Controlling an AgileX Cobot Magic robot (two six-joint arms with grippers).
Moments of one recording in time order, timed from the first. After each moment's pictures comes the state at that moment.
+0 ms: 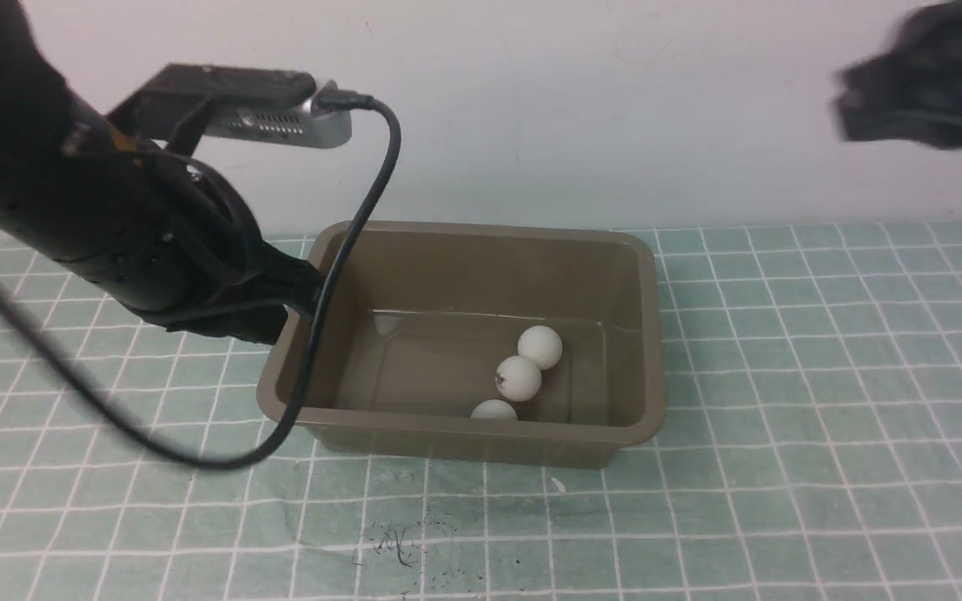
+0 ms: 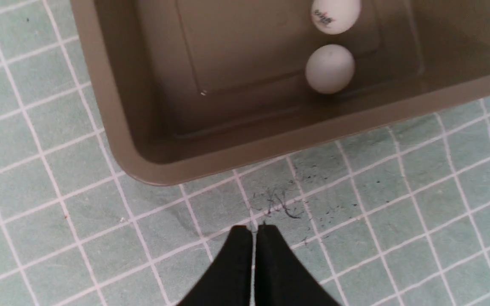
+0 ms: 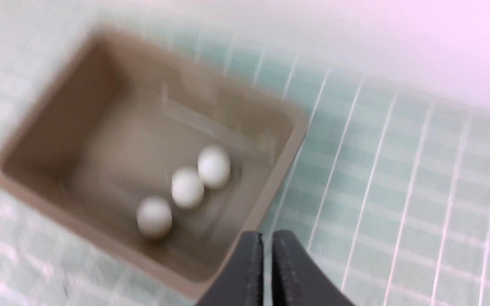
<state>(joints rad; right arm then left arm) 0.38 1.10 -1.30 0.03 0.97 0.12 -0.34 1.35 -1.26 -0.19 1.05 0.05</state>
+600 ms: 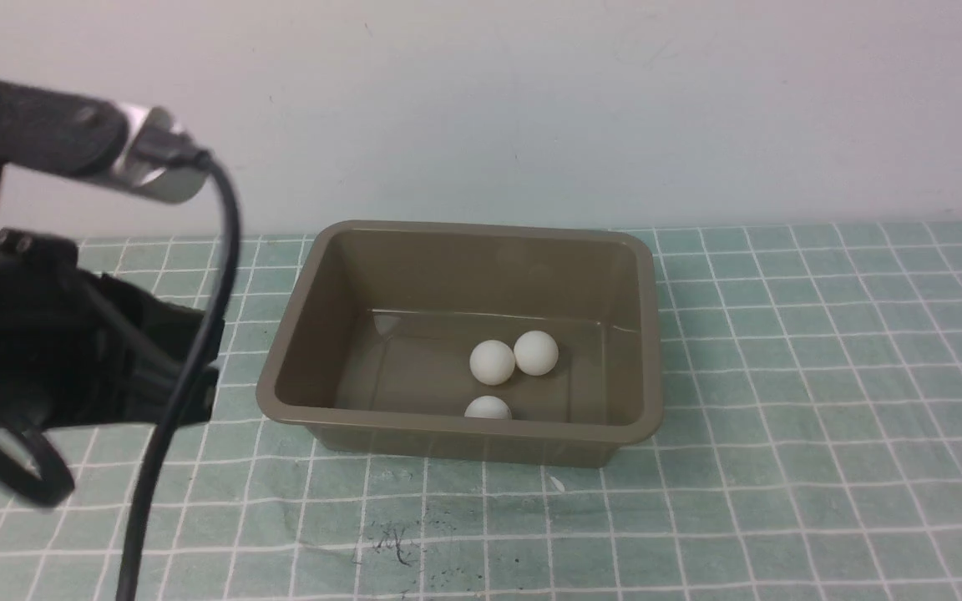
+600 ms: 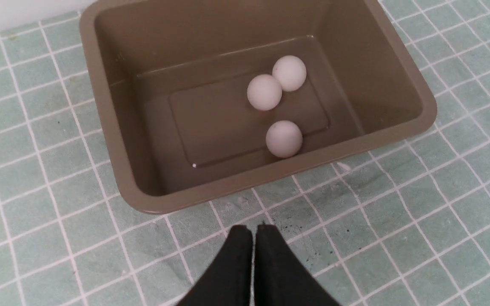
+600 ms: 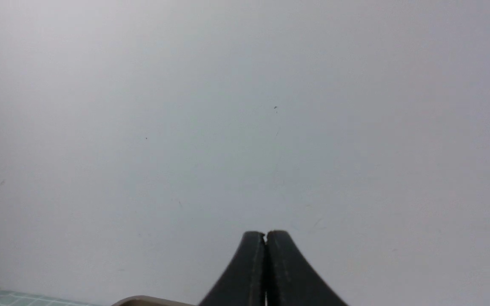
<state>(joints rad) 0.38 -0.01 -0.35 -0.31 0.27 0.41 -0.38 0.89 -0.89 -0.23 0.72 0.08</state>
